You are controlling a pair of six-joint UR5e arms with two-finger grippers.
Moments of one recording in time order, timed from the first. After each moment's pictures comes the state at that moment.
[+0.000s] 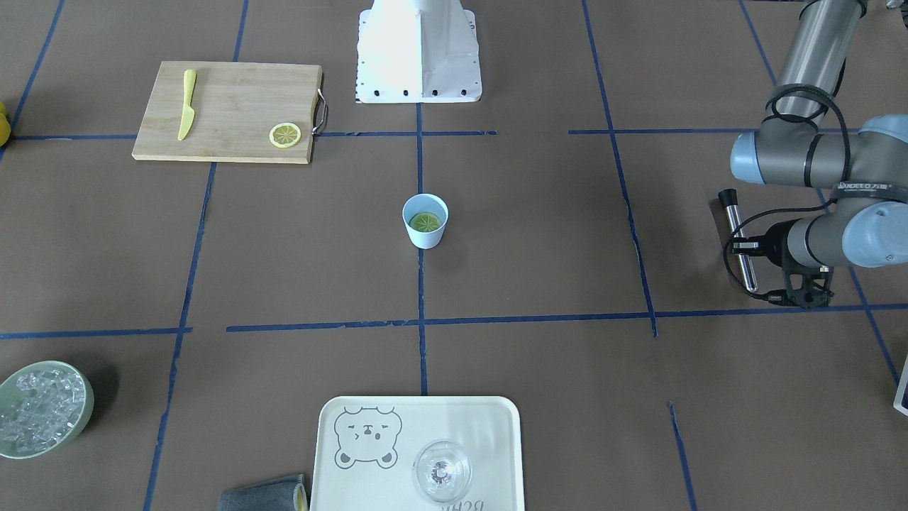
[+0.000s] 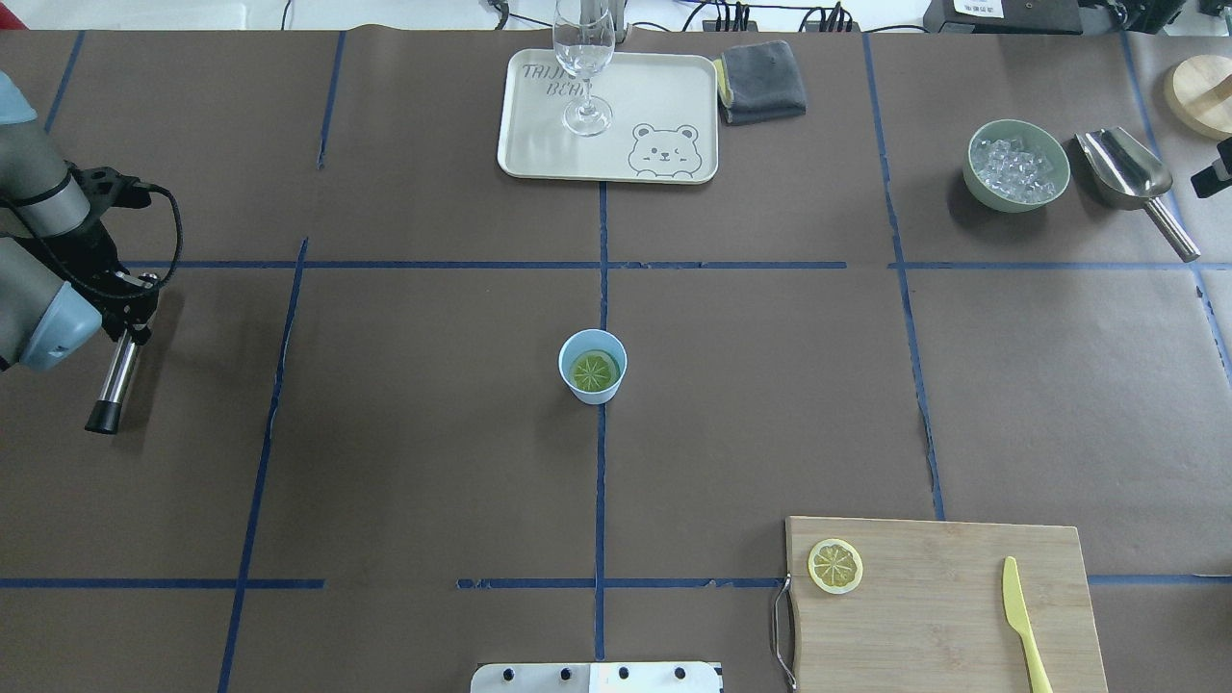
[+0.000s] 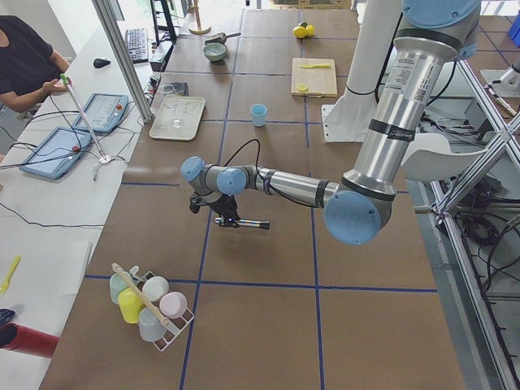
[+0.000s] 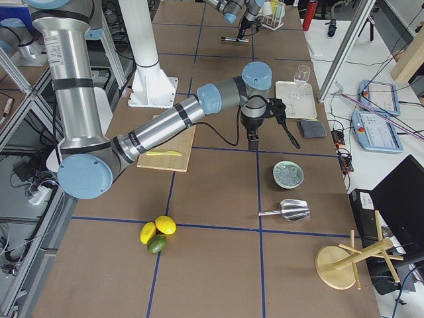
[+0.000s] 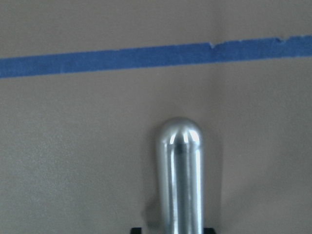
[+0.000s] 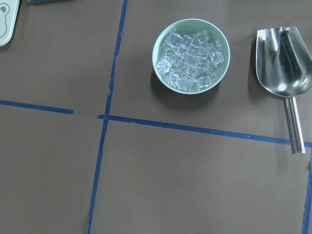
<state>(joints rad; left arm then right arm) -1.04 -1.88 -1.40 -1.49 -2.37 -0.32 1.39 -1.44 2.00 -1.81 2.42 0.23</state>
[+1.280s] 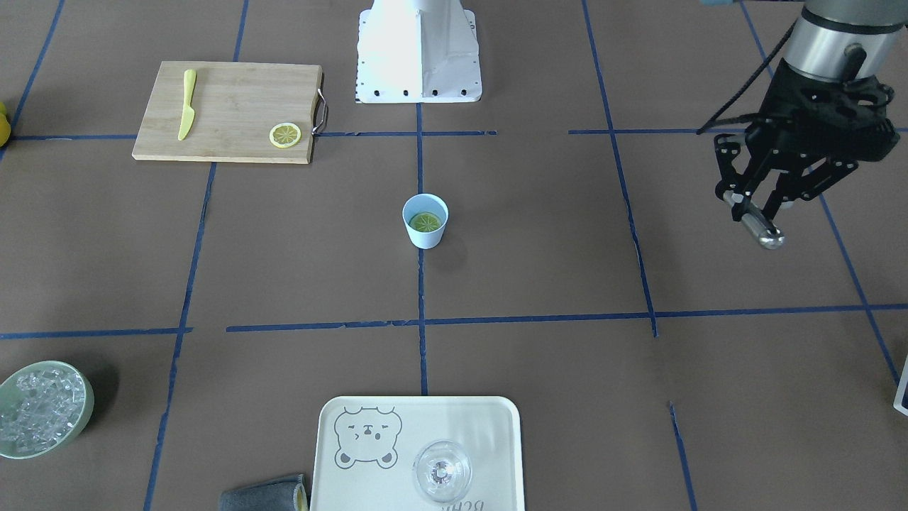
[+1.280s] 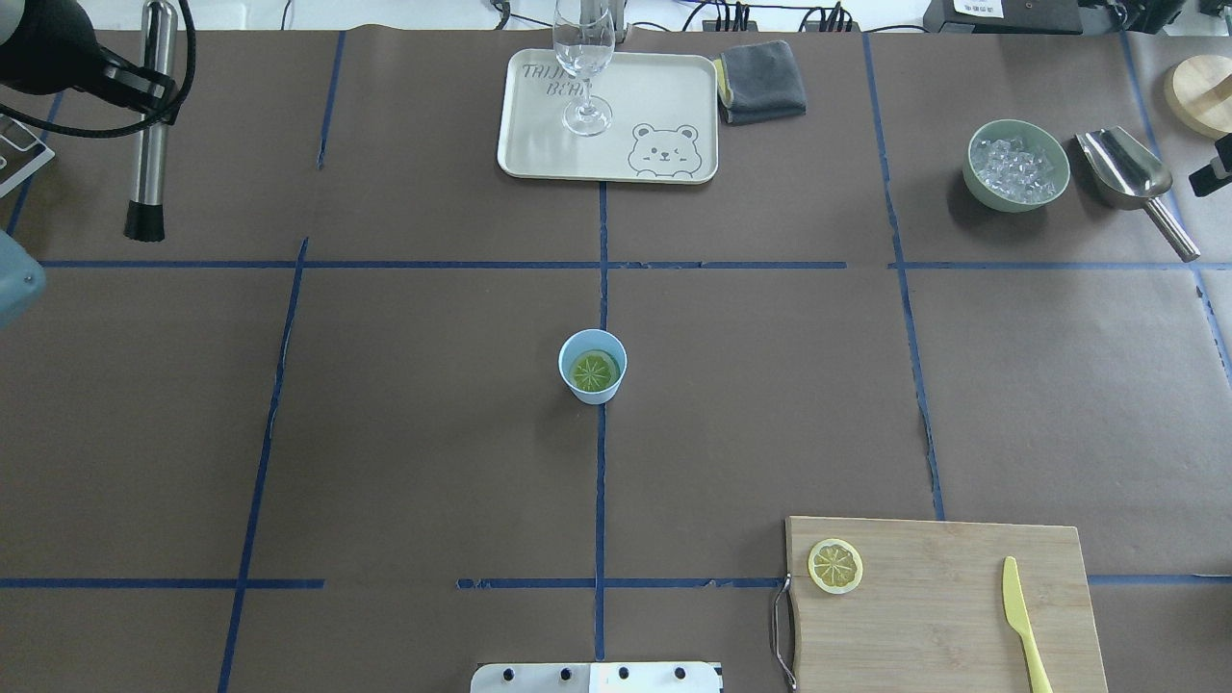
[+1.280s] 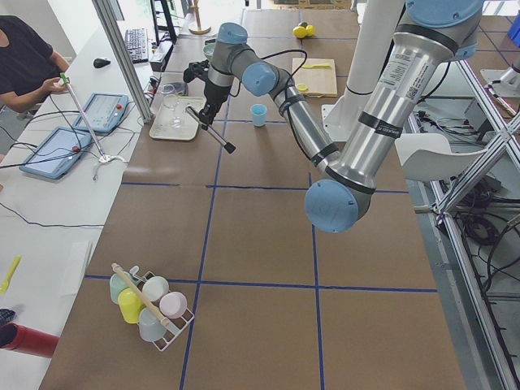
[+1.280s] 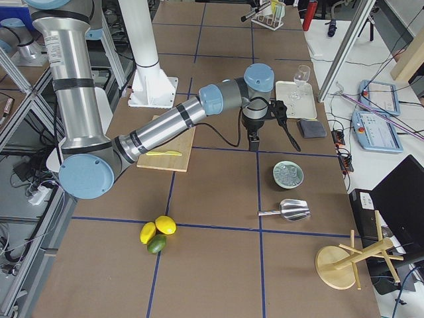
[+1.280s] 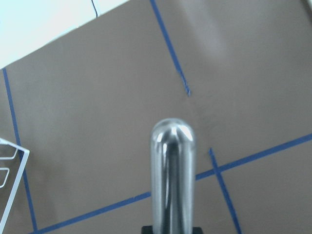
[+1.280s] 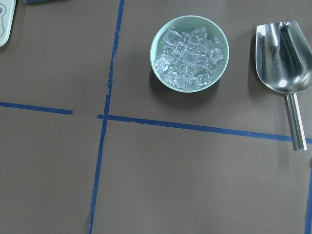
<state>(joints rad) -1.04 -2.01 -2.09 -1.44 -1.94 -0.54 1.40 -1.43 1.98 -1.82 2.43 0.23</state>
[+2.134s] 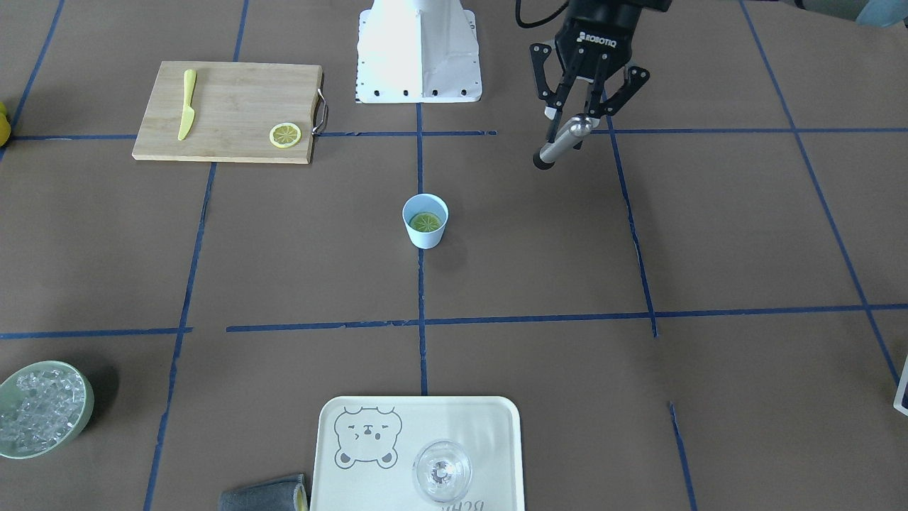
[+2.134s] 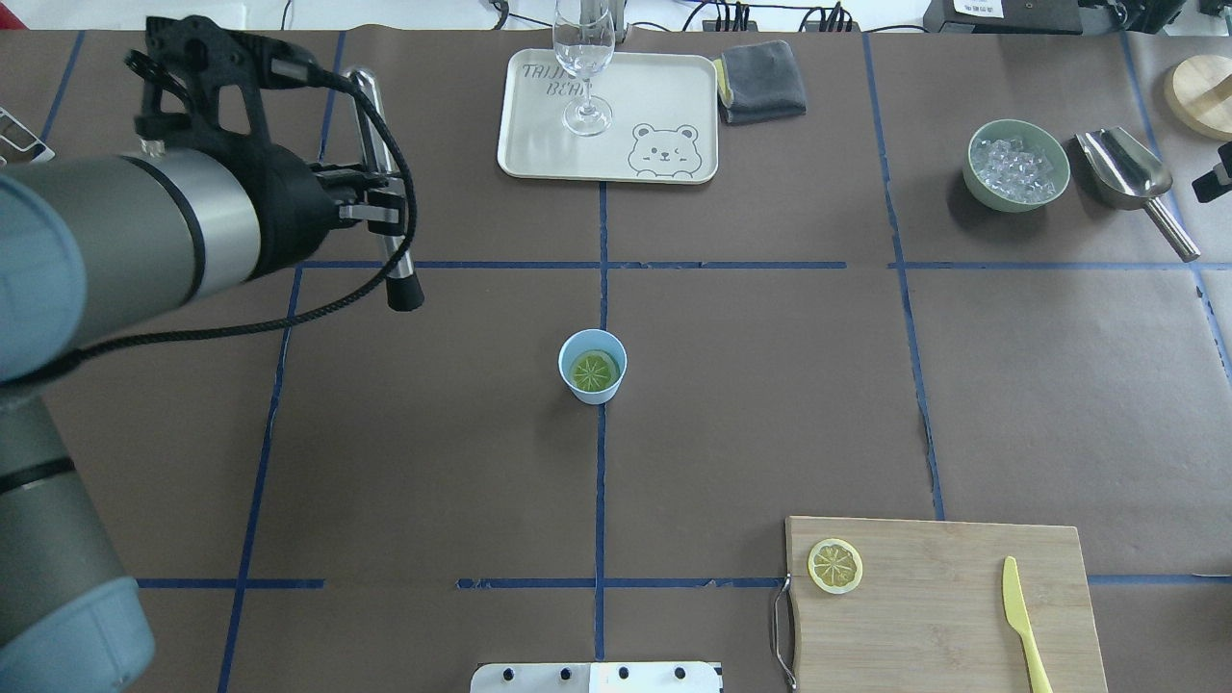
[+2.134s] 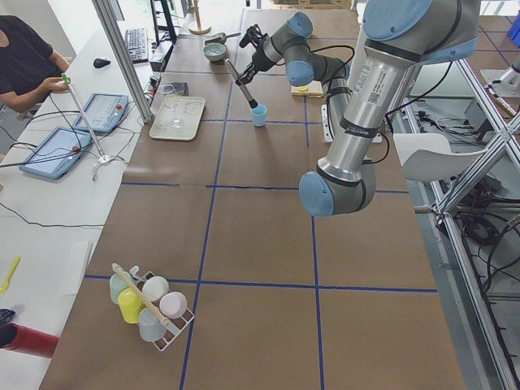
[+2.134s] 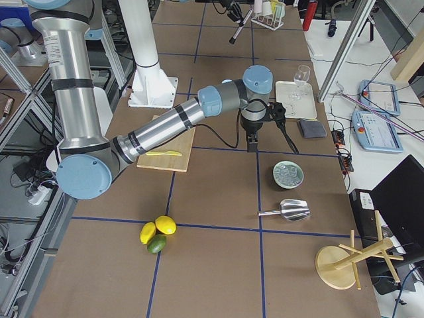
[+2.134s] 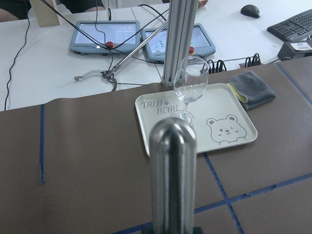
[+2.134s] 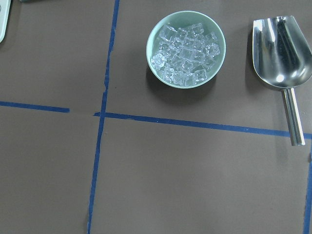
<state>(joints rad) -0.54 -2.05 -2.26 -1.63 -1.34 -0.96 1.40 -1.44 1.98 -1.82 2.43 0.24</state>
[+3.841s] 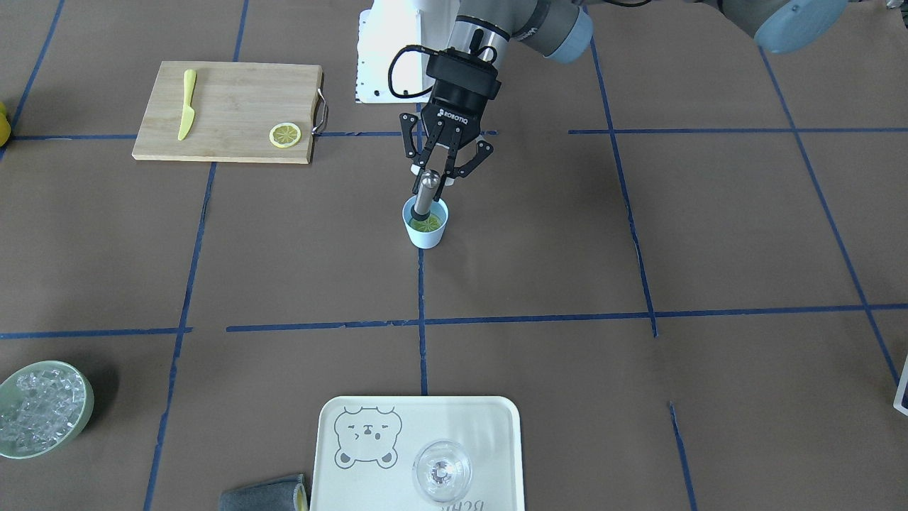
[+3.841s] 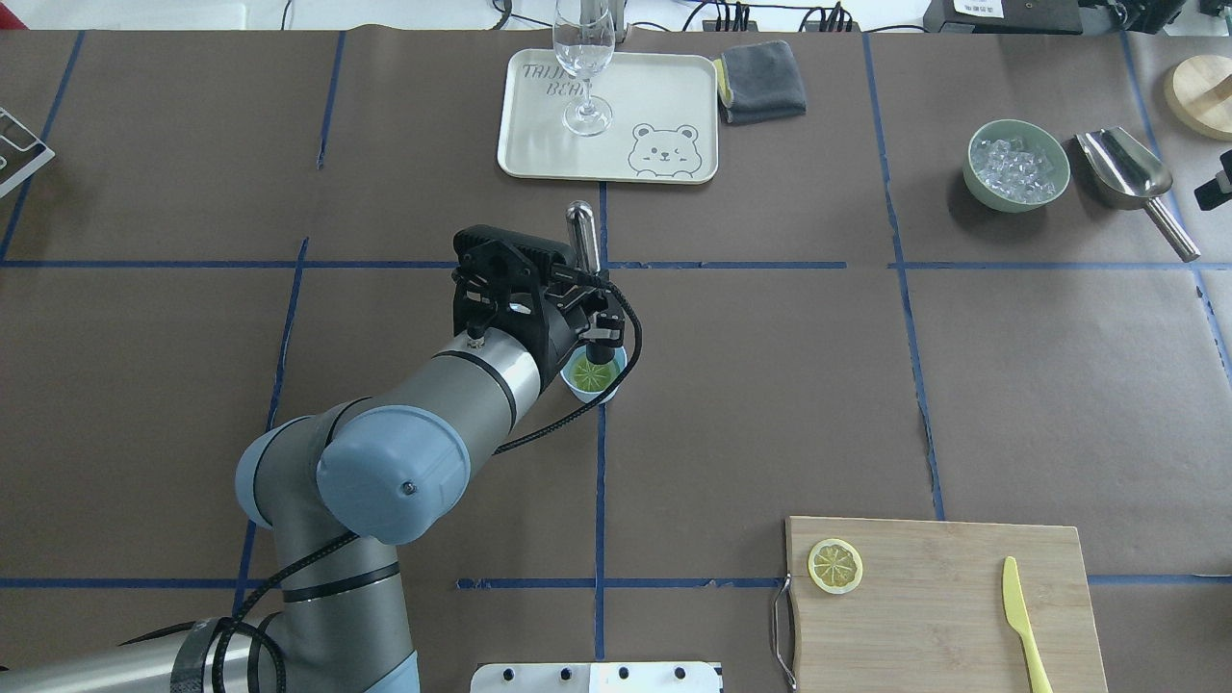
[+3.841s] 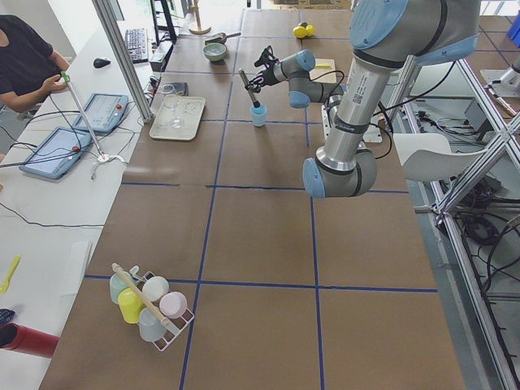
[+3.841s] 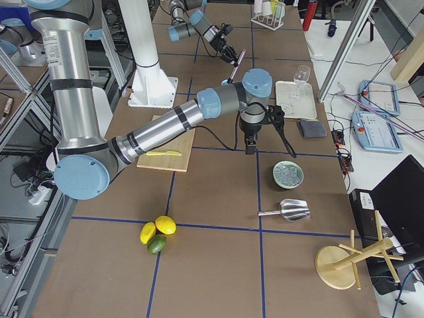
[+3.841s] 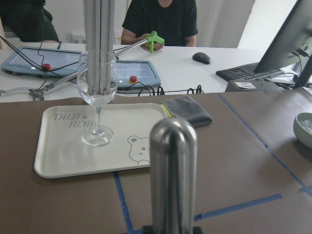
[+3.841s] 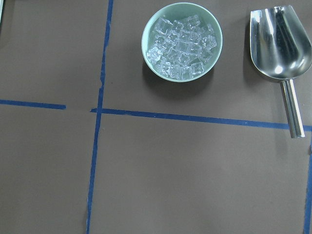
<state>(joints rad) -0.32 -2.17 -1.82 -2.12 -1.06 -0.99 1.40 -1.46 1.98 -1.82 2.44 0.24</state>
